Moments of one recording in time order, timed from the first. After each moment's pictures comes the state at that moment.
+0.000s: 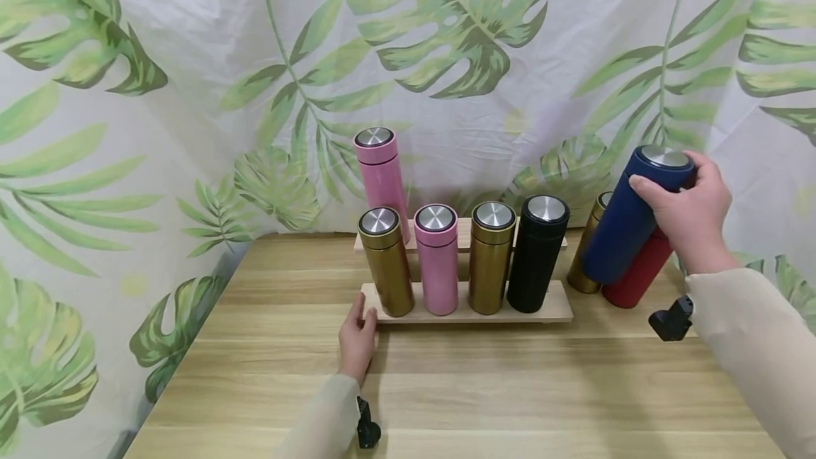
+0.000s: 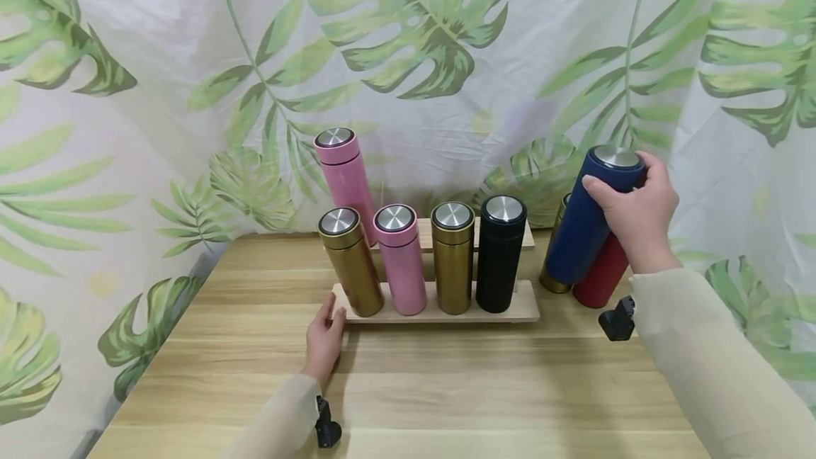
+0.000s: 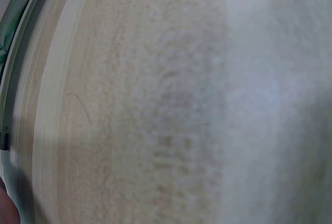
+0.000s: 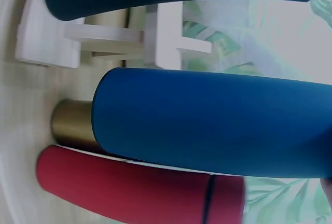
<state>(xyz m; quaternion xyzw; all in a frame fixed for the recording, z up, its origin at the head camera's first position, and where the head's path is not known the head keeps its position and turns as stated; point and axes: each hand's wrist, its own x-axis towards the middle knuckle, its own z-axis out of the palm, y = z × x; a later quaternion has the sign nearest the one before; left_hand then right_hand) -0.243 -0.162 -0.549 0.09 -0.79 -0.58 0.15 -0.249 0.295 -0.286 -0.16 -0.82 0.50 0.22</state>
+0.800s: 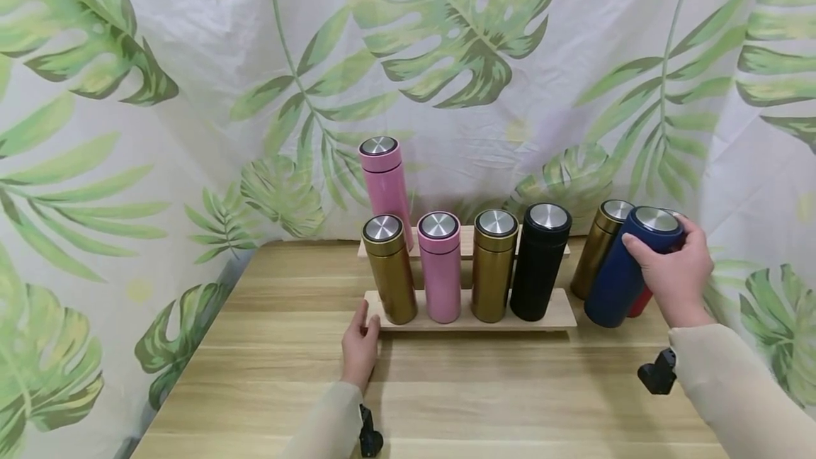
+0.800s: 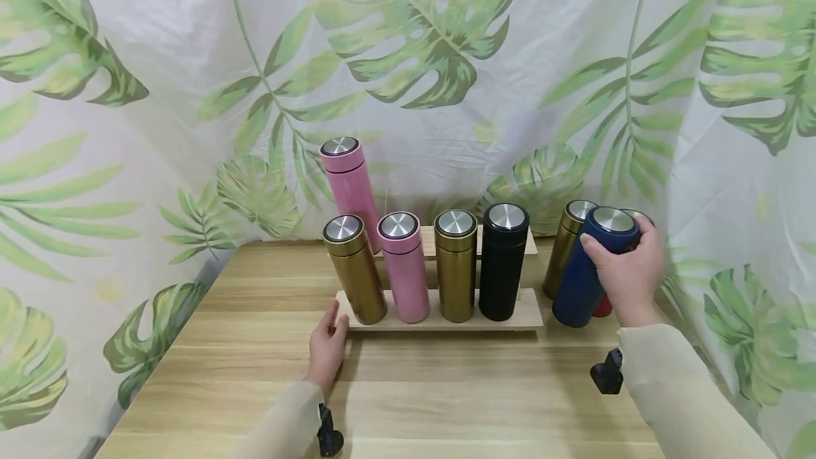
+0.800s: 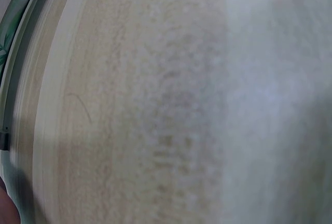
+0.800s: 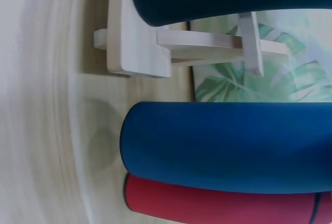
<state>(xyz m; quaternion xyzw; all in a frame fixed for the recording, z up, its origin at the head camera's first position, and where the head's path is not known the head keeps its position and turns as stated) -0.241 -0.163 -0.546 0.10 -0.80 -0.58 0.13 -0.234 0.290 -0.361 -0.23 -0.79 0.51 0.24</state>
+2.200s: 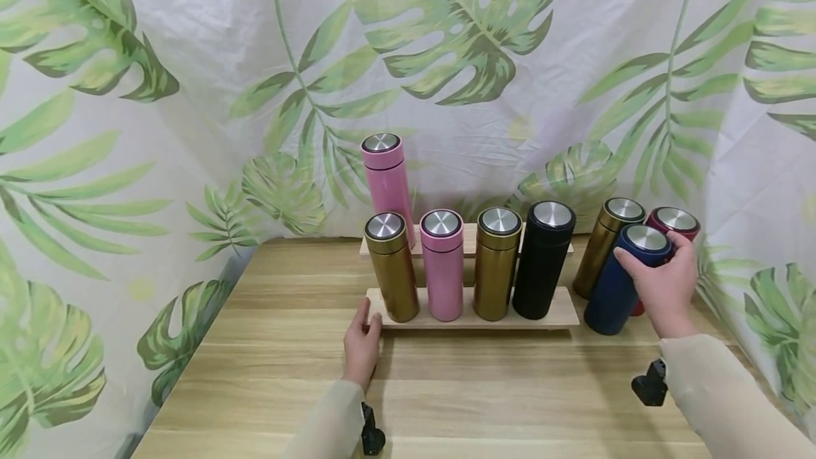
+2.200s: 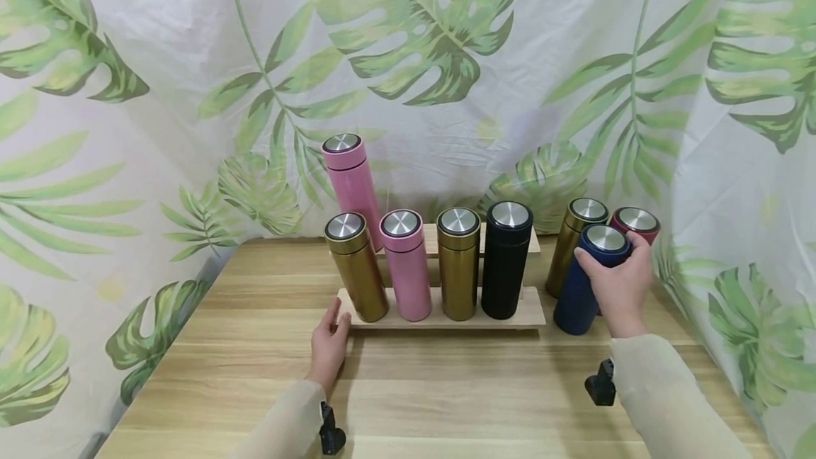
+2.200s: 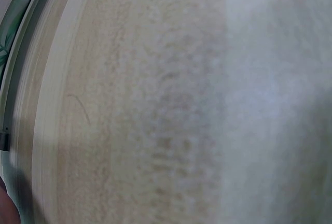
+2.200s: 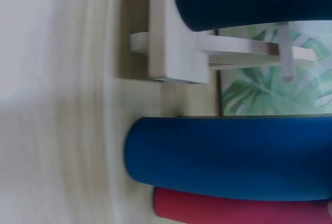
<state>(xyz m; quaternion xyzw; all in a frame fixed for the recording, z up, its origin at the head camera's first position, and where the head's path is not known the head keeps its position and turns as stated) -0.240 -0.162 -0.545 0.11 -0.79 -0.59 0.13 -0.234 0.279 -0.387 -0.21 -0.79 0.50 0.28</state>
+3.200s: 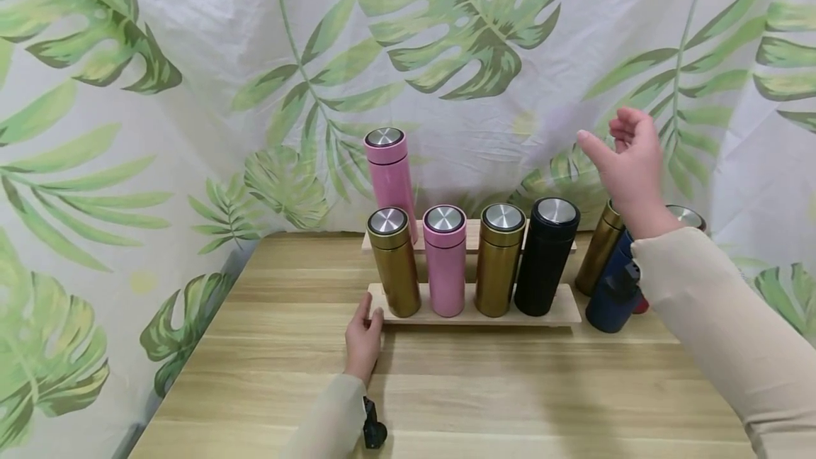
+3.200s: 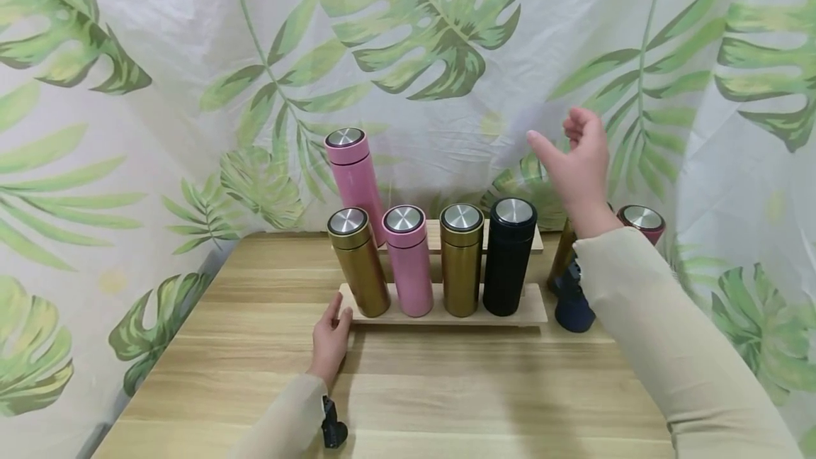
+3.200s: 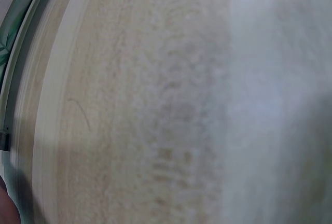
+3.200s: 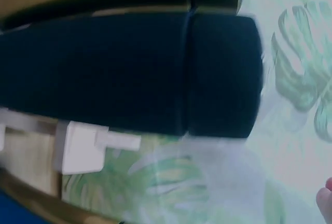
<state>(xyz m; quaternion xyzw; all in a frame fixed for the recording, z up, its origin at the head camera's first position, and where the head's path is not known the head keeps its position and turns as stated) -0.240 -0.163 -0.548 0.11 -0.79 -0.59 0.14 -0.281 0.214 -0.241 0.00 -0.78 0.58 0.25</state>
